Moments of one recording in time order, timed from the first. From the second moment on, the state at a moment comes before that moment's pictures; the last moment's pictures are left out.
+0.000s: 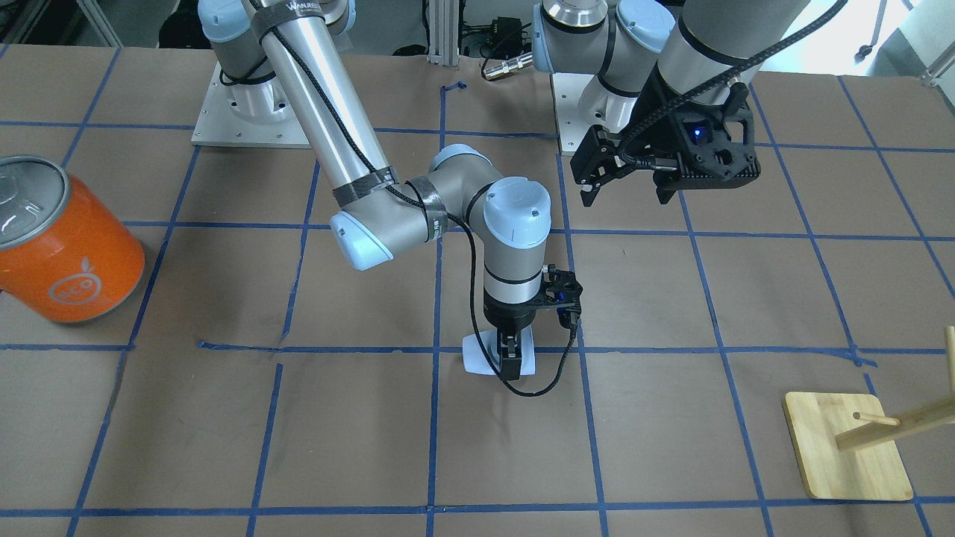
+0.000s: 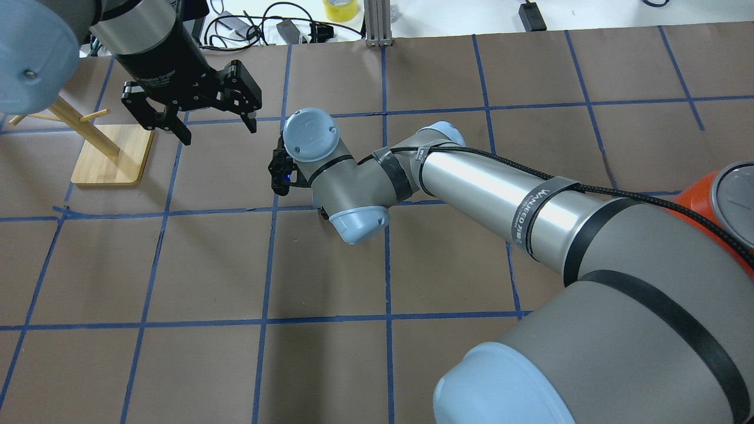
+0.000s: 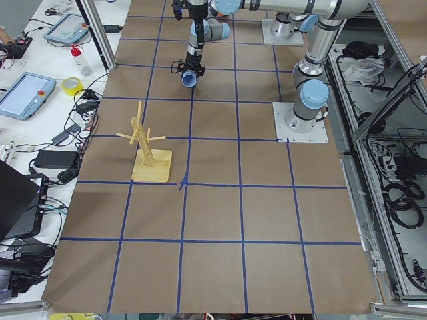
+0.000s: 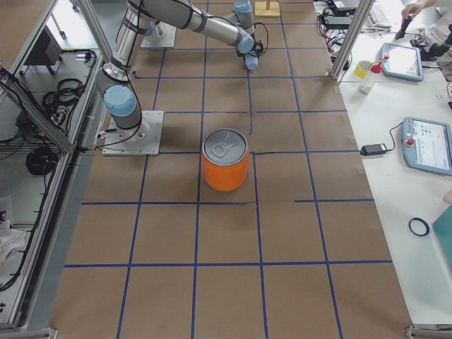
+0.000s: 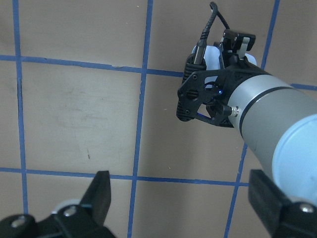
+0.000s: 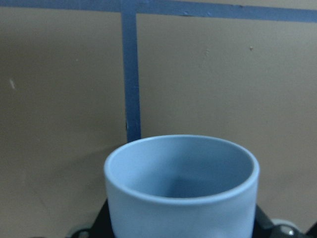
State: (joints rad) left arm -1.60 -1.61 -1.49 -1.62 1.51 -0.15; right arm 2.12 -0.89 1.53 -2.43 -1.65 -1.02
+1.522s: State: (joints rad) left arm -1.60 -1.62 -1.49 -1.61 1.51 -0.15; right arm 2.11 -0.88 1.51 -2.44 -1.62 -1.05
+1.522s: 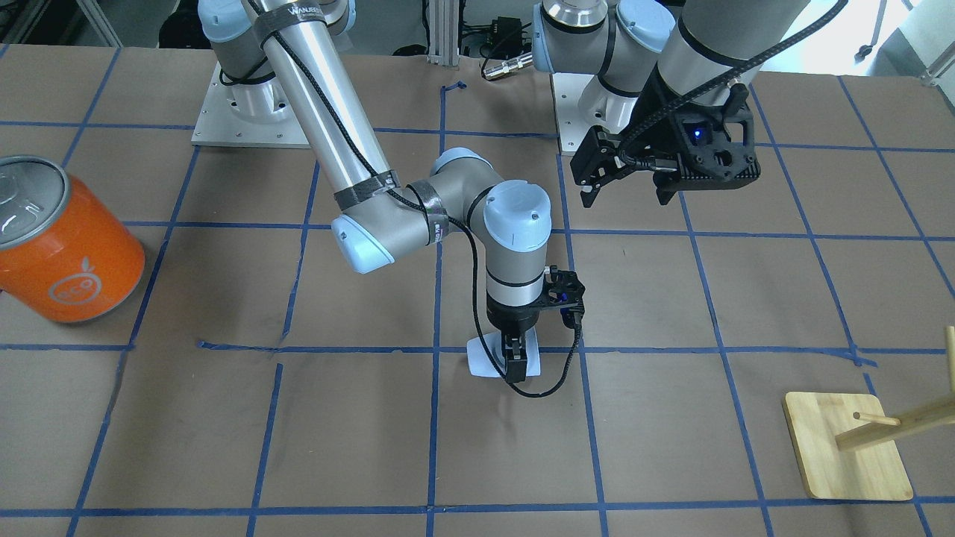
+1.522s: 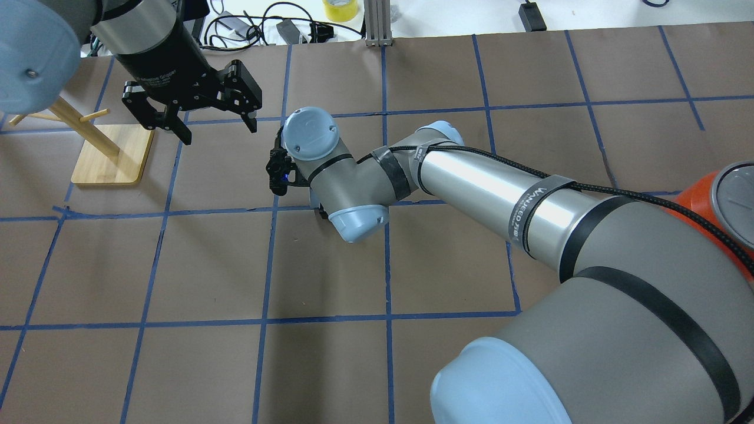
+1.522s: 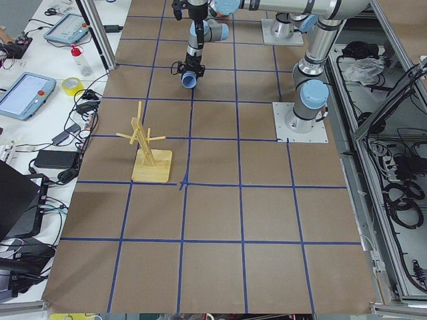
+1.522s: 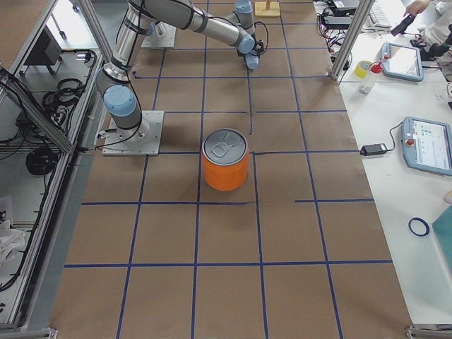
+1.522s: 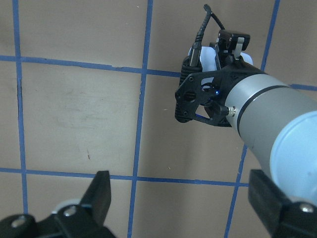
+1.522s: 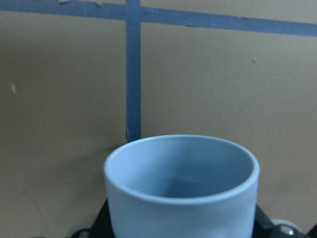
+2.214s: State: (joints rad) left arm -1.60 -1.62 -1.49 -1.61 1.51 -0.15; right arm 2.10 -0.93 1.50 -2.43 -1.62 -1.02
